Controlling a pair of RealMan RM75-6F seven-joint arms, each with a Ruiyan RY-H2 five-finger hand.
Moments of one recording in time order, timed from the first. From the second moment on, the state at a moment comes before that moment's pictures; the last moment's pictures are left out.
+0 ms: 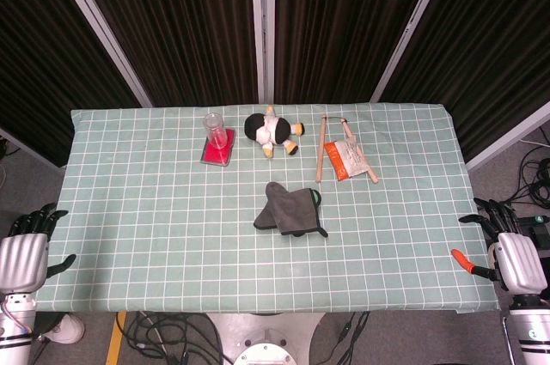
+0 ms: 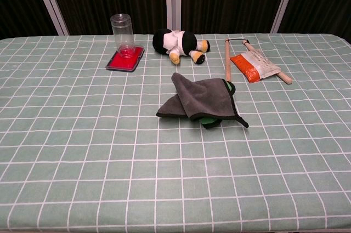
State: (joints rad) left arm -0.06 -1.24 -0.07 -1.61 1.41 1.52 0.24; right arm 0.09 -1.06 0.07 -1.65 -1.49 1.42 0.30
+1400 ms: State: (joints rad) left arm -0.06 -1.24 -0.06 -1.62 1.42 1.52 0.22; right arm 0.30 -1.18 0.08 -1.61 -1.58 1.18 0.27
